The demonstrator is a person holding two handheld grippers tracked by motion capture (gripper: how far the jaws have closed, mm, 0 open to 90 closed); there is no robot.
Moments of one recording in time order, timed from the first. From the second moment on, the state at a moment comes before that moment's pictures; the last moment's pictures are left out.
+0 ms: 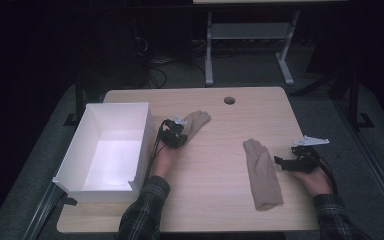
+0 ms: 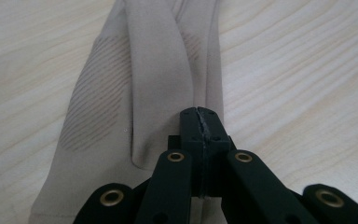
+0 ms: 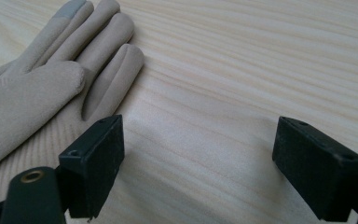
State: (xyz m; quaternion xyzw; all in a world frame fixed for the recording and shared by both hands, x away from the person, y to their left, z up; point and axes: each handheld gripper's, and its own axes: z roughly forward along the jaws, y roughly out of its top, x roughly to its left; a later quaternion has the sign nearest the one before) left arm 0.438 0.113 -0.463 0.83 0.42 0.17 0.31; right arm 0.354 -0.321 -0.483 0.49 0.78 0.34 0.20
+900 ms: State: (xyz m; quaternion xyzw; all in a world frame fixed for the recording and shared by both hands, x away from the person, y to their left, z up) left arm 0.390 0.083 -0.463 0.86 0.35 0.09 0.35; right arm 0.354 -0.321 -0.483 0.49 0.78 0.34 0.20
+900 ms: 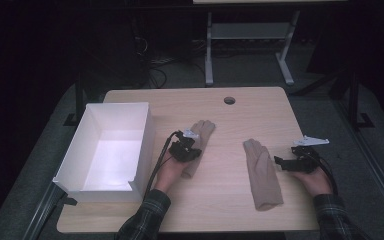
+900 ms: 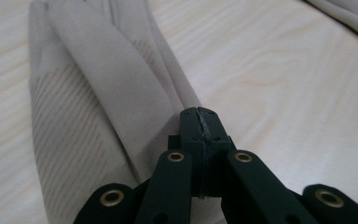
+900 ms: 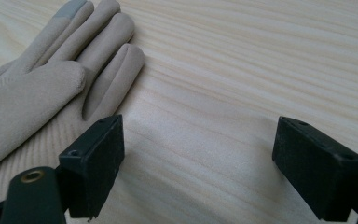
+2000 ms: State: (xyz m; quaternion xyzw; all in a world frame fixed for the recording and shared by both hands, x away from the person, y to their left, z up) left arm 0.307 0.072 -0.458 0.89 0.28 0.01 0.36; right arm 0.354 -0.321 -0.483 0.49 0.78 0.34 0.20
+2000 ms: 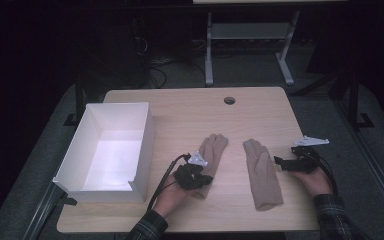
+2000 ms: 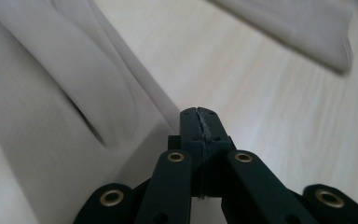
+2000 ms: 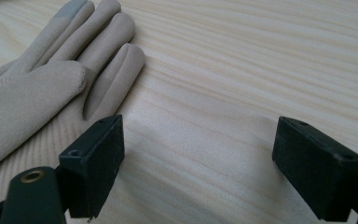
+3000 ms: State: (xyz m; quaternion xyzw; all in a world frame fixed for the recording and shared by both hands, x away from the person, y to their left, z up) left arm 0.338 0.110 -0.433 0.86 0.35 0.13 0.35; right arm 0.353 -0.320 -0.483 0.49 0.77 0.34 0.20
